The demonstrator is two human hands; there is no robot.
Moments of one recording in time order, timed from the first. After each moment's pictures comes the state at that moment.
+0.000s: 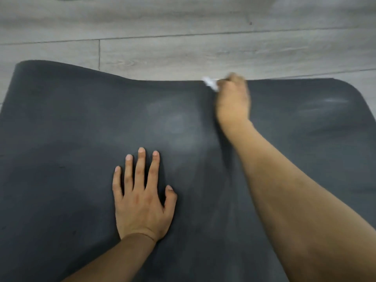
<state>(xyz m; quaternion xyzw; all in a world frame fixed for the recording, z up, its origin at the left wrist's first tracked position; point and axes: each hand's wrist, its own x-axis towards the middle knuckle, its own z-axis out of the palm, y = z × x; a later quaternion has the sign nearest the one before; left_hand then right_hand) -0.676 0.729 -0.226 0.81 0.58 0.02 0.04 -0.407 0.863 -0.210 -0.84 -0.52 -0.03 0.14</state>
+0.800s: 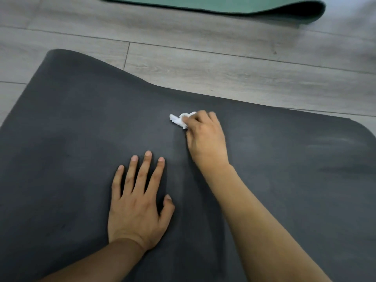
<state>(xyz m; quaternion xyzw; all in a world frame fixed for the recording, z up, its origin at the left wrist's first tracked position) -0.676 0.731 -0.223 0.81 0.58 -0.01 0.07 -0.484 0.835 -0.224 -0.69 -0.68 -0.01 0.25</state>
